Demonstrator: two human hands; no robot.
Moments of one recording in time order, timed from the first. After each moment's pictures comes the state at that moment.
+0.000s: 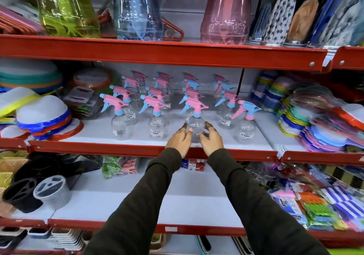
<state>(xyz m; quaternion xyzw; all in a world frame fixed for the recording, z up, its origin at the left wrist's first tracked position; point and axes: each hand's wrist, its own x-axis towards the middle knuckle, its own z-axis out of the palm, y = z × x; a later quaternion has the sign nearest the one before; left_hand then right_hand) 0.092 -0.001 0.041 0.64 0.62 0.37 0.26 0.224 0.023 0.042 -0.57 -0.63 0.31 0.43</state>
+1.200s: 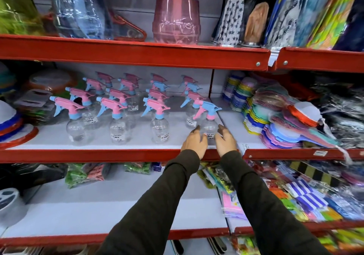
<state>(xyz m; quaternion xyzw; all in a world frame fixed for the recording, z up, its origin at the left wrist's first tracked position) 0.261 0.022 0.047 0.66 0.60 0.36 0.28 0.379 0.017 0.059 -0.63 -0.56 0.29 0.46</state>
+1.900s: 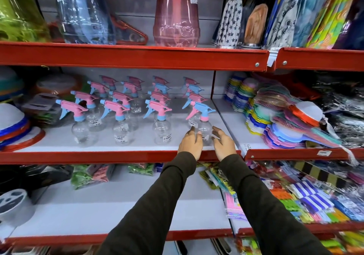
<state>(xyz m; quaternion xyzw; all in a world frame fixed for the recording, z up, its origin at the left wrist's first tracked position) 0.249 0.021 0.042 0.63 0.62 0.38 0.27 0.377 0.016 0.048 -0.60 -0.62 0.27 0.43</state>
